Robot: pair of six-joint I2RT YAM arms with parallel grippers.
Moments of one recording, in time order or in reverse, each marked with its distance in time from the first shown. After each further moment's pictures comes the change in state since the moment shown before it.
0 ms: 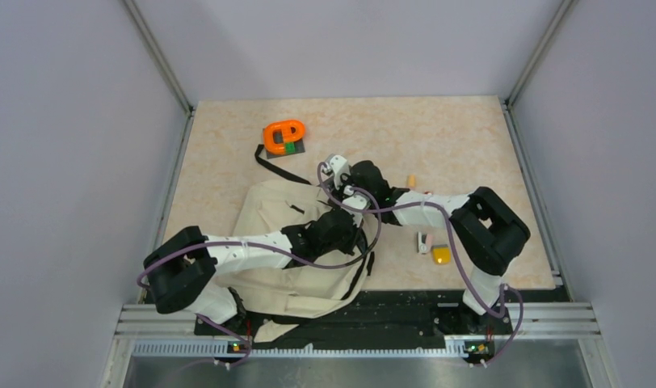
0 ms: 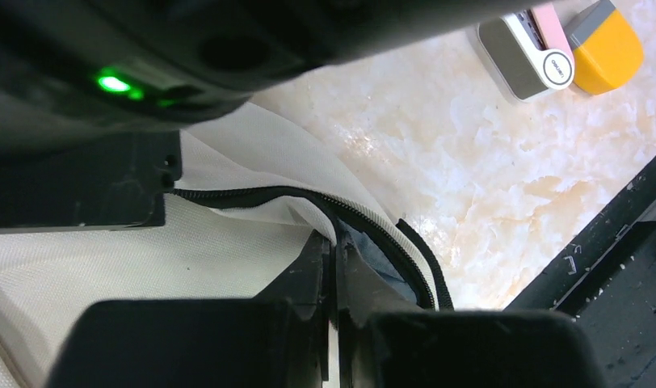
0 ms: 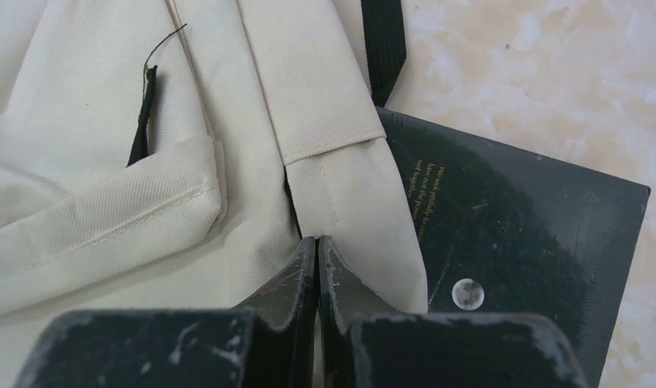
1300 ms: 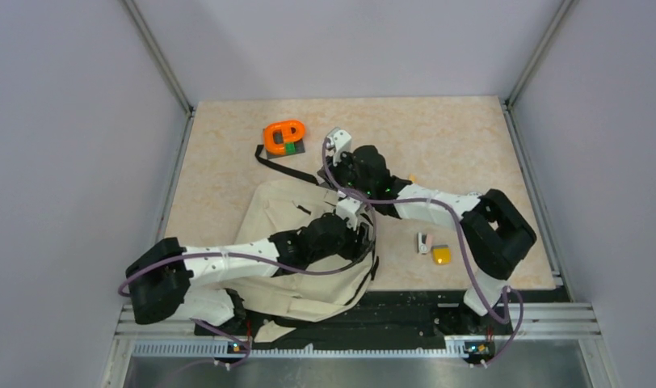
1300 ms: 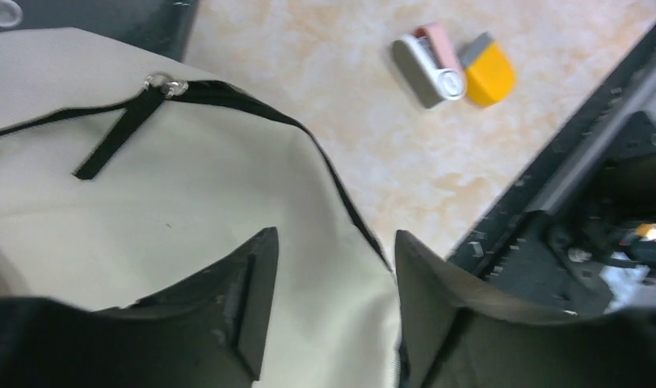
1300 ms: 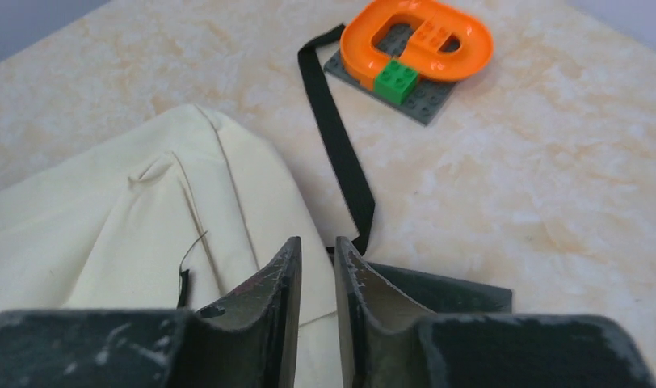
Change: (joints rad) left arm -0.028 -0.101 -0.039 0.036 0.023 -0.099; right arm -0.001 0.003 0.110 0.139 0.097 0.053
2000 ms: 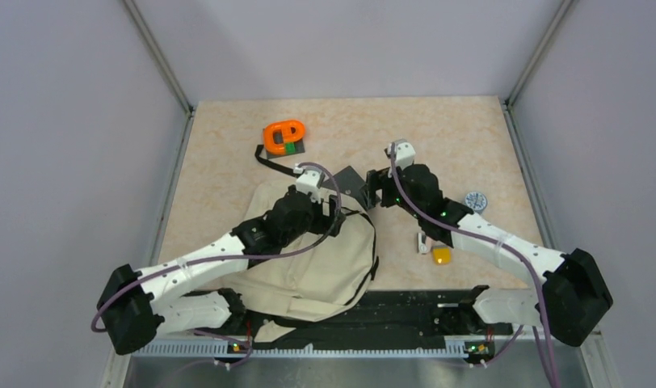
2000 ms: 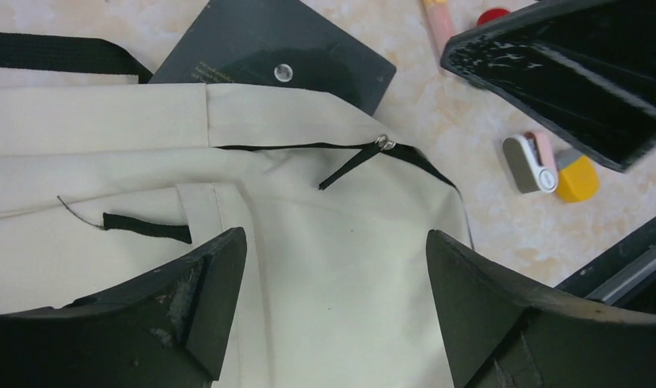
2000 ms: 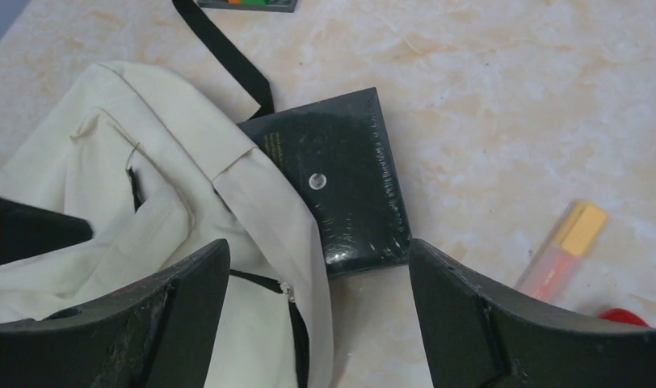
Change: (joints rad) left arm 0.168 -0.299 0.022 -0.268 -0.130 -0.018; right arm -0.082 -0.535 -0.304 -0.326 0.255 0.233
